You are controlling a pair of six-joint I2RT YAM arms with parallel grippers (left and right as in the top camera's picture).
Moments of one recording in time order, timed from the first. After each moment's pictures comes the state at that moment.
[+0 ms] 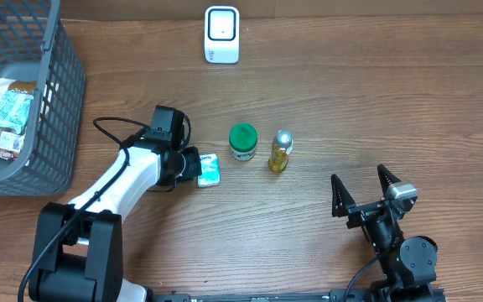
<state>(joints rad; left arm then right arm) -0.22 1.67 0.94 -0.60 0.14 -0.42 0.16 0.01 0.02 -0.03 -0.09 0.17</state>
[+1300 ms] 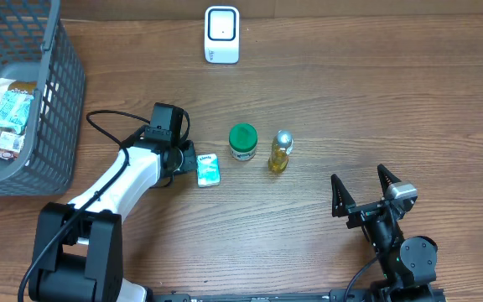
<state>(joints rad) -0.21 1.67 0.94 -0.52 0.01 -0.41 0.16 0.01 0.02 -0.03 -0.09 0.17</state>
